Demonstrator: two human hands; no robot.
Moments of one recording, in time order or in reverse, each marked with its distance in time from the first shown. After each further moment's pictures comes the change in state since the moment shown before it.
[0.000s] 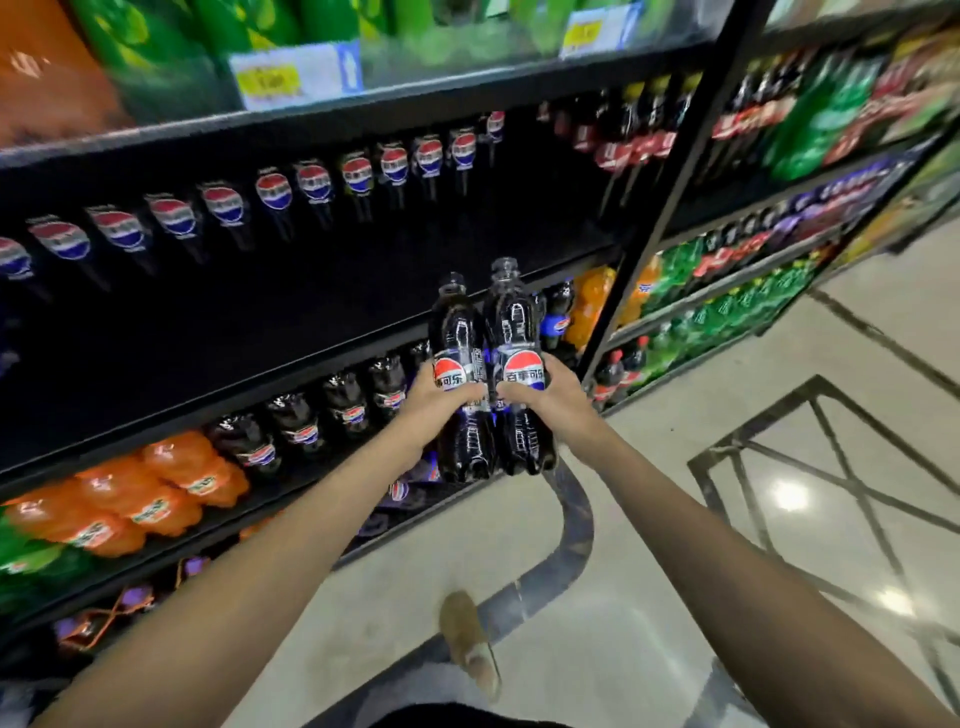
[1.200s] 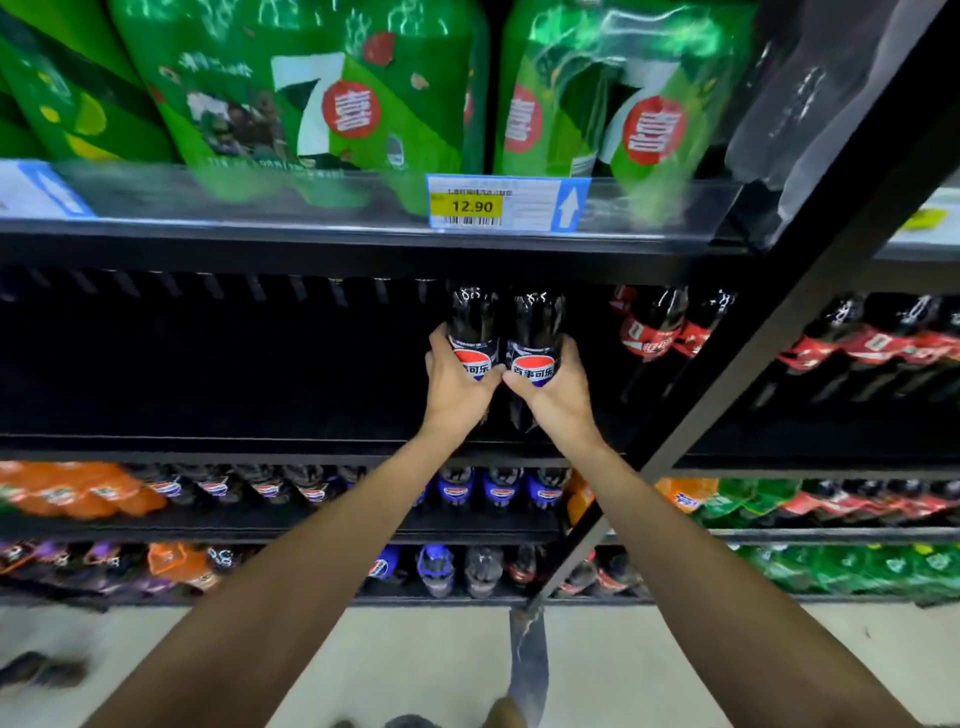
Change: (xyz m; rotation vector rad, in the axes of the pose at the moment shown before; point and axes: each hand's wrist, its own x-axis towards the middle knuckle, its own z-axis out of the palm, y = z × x) left_hand 0.281 0.140 0.145 0.058 0.748 0.208; right_hand 0.355 -0.044 -0.146 -0.085 -0.173 -0.432
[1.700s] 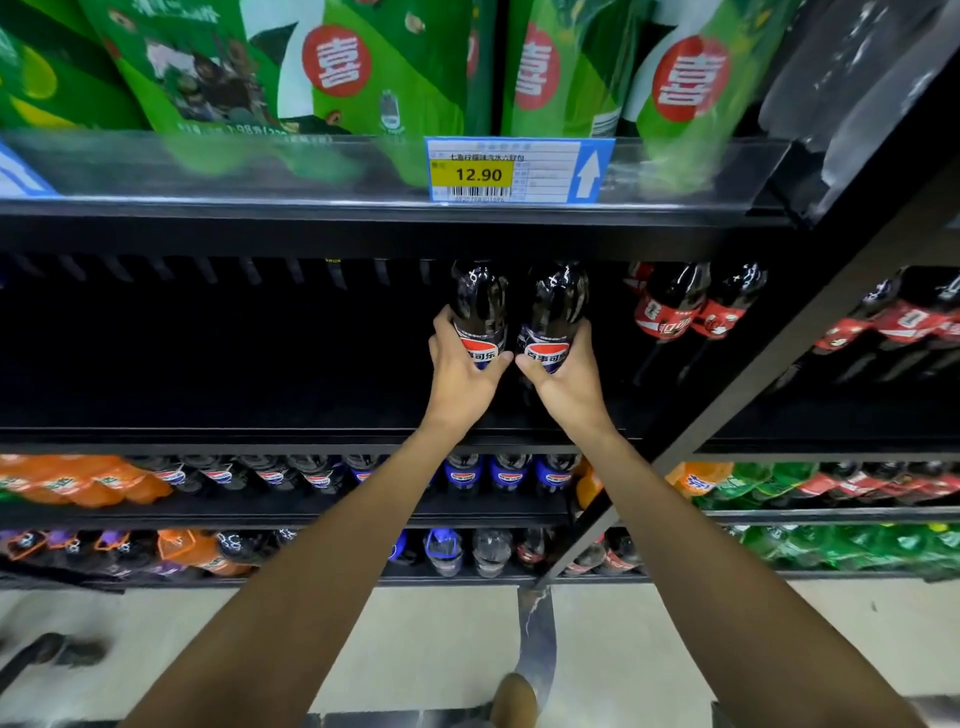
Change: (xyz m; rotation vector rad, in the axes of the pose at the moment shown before) left_hand 0.005 -0.018 0.003 0.004 -0.032 0.063; right_hand 0.004 0.010 0.002 -0.008 -0.030 0.017
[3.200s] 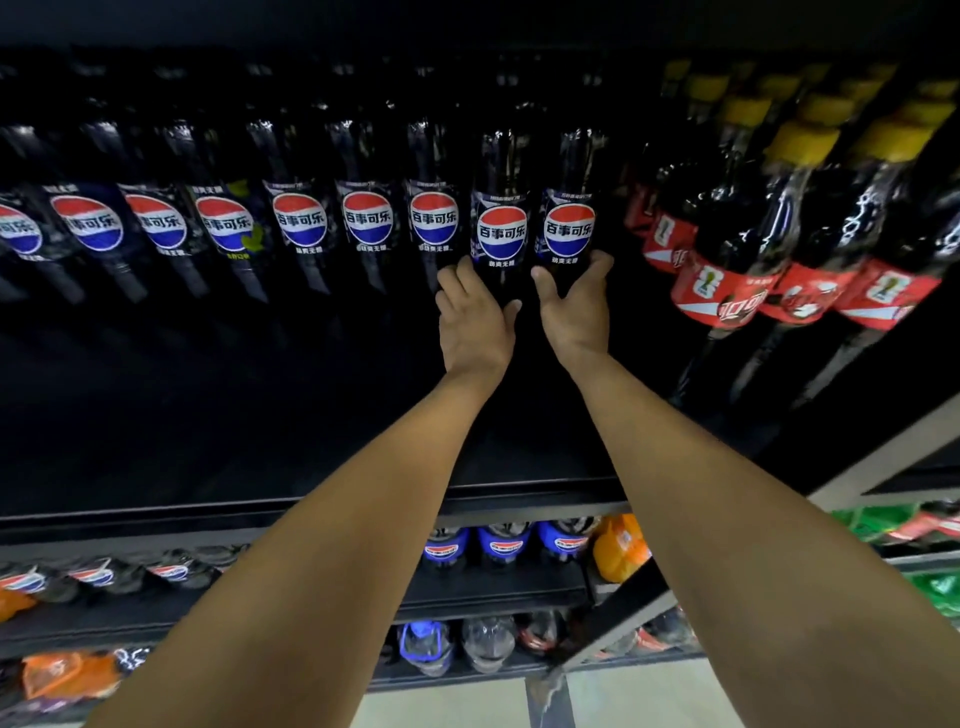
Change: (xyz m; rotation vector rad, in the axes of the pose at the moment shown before) left_hand 0.123 -0.044 0.091 0.551 0.148 0.207; right_hand 0.146 0.068 0.025 -0.092 0.327 -0.022
